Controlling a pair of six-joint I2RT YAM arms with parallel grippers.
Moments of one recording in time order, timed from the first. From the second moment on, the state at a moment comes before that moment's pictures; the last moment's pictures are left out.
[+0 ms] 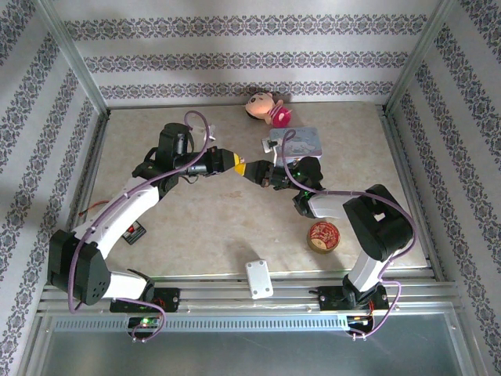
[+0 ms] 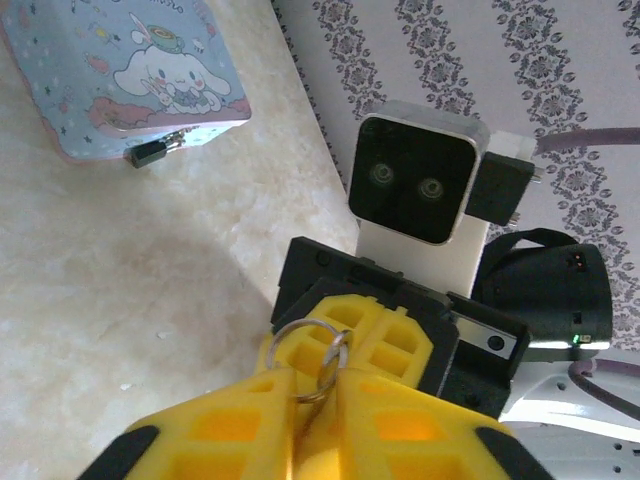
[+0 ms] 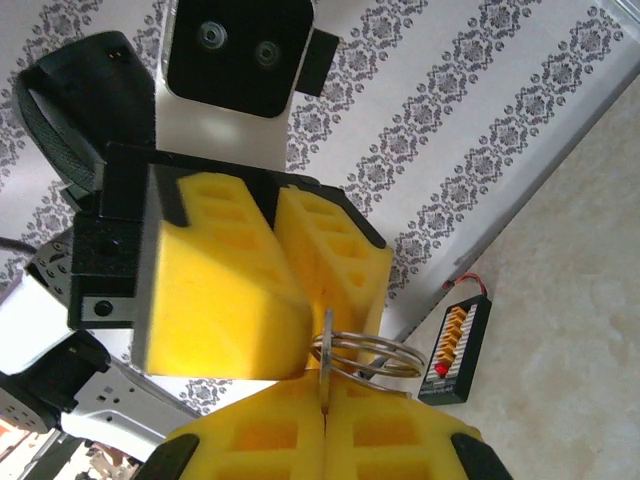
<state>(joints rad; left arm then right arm) -0.38 1.37 1.10 -0.20 0.72 -0.71 0.53 1.72 0.76 1.24 -0.89 1.14</state>
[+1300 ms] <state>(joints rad) -0.37 1.37 1.08 -0.10 0.76 -0.67 0.57 1.72 0.80 1.21 -0.96 1.20</state>
